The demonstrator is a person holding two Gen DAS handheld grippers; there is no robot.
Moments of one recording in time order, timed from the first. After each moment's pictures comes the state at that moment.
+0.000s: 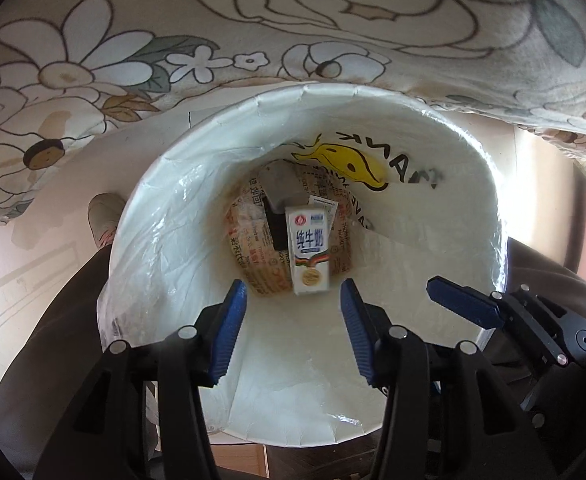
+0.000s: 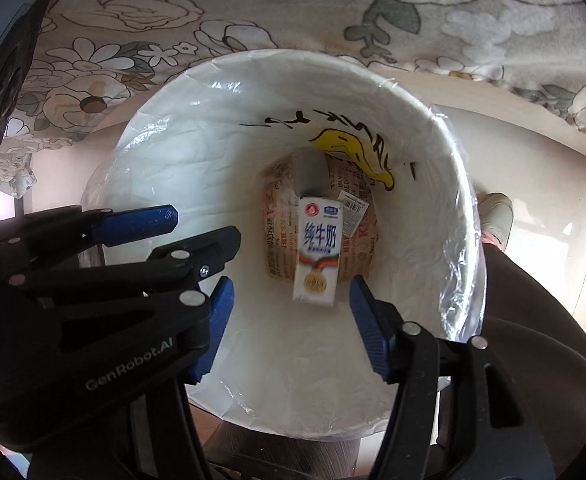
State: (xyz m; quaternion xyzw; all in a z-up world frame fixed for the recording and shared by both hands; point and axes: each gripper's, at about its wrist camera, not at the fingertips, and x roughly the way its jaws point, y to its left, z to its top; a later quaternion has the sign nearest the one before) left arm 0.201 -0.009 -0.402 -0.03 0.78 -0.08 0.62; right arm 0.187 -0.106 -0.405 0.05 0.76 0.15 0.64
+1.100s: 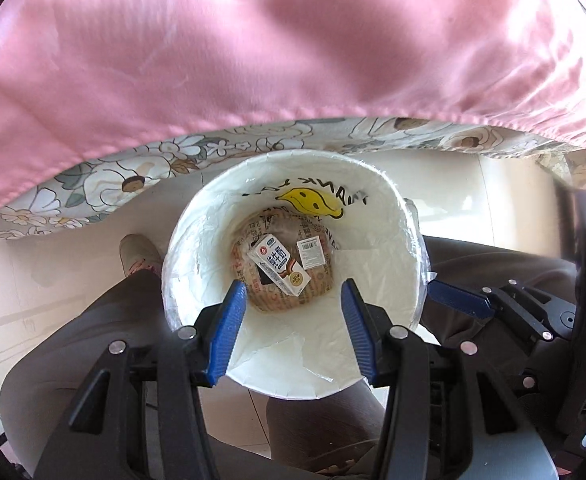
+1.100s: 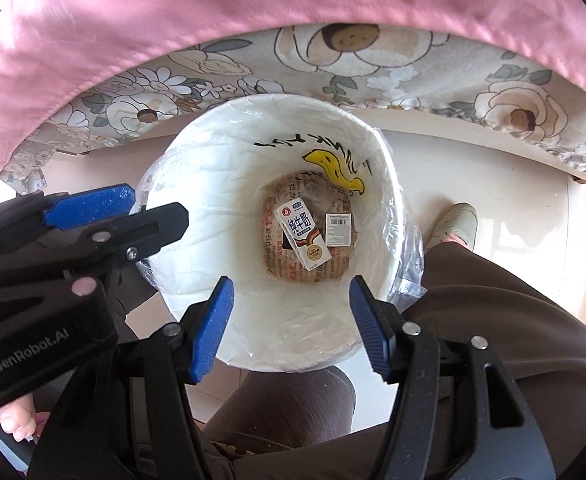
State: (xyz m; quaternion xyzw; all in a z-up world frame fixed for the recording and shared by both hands) left arm 0.160 -0.019 -0.280 -0.01 0.68 -0.09 0.72; right arm 0.147 -0.130 -0.312 0.03 0.69 0.15 0.71
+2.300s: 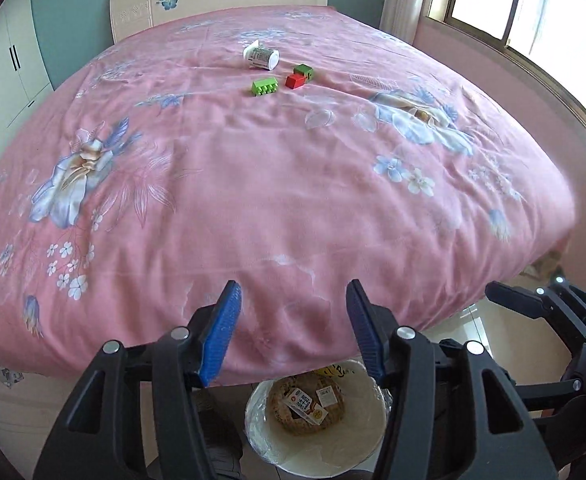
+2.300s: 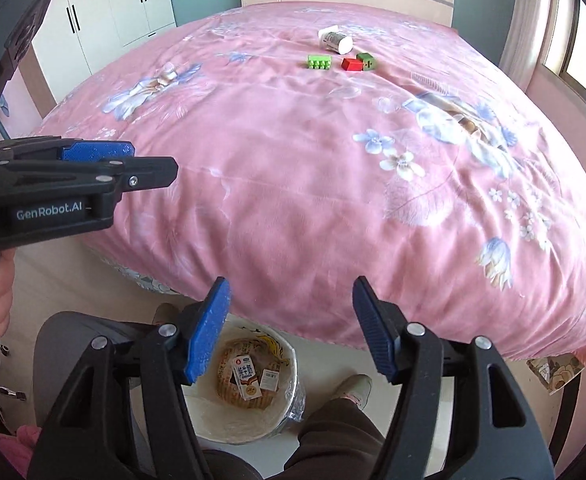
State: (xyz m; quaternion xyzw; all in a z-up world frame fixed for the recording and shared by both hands) left arm 0.240 -0.006 -0.043 0.02 0.47 -0.09 0.88; right arm 0.207 -0.158 -0.068 -0.07 0.46 0.16 0.87
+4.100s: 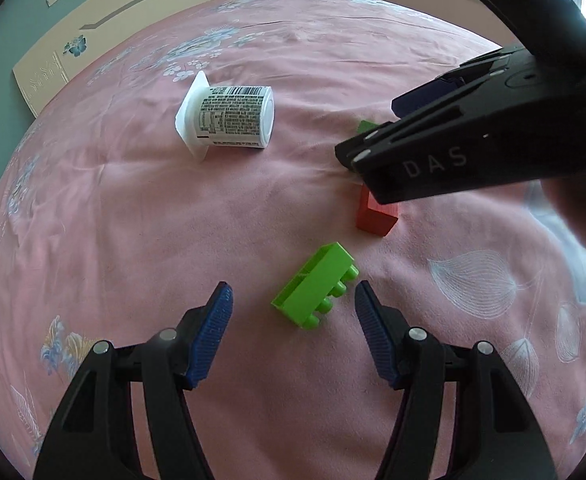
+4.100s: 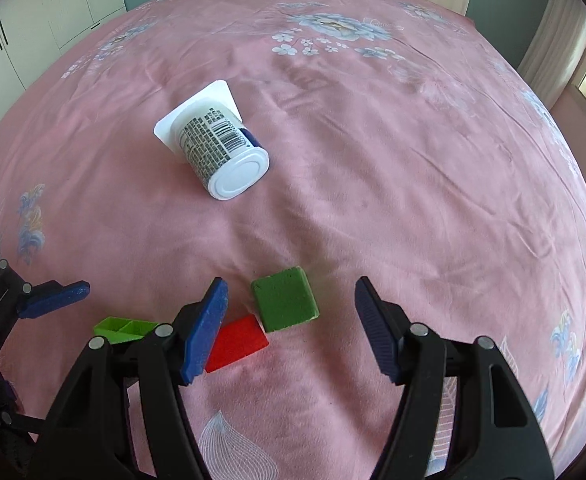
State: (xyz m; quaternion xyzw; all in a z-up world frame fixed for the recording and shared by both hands) left arm 0.618 -0.030 -0.121 0.16 0.49 -0.18 0.84; right arm 0.735 -0.133 -0.113 -0.08 0.54 0.12 0.83
